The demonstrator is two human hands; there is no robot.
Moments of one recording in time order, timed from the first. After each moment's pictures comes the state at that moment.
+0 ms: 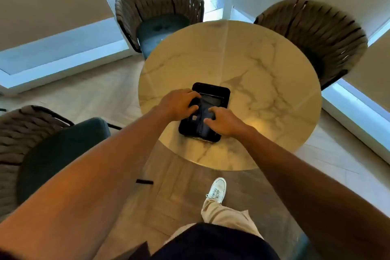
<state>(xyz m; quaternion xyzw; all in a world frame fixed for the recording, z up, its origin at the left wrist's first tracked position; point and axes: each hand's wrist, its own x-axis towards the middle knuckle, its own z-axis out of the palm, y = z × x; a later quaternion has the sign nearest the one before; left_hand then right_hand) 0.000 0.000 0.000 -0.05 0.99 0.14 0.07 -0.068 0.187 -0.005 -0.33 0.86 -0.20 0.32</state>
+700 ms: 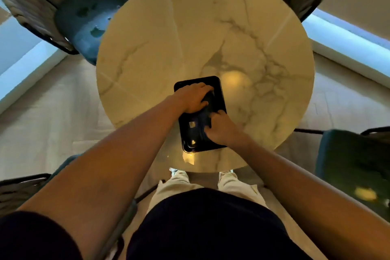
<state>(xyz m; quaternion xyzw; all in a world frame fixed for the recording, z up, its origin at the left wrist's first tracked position) -0.141 -0.017 -0.084 0.18 0.93 0.12 0.28 -0.067 0.139 -0.057 -0.14 0.90 -0.20 0.35</state>
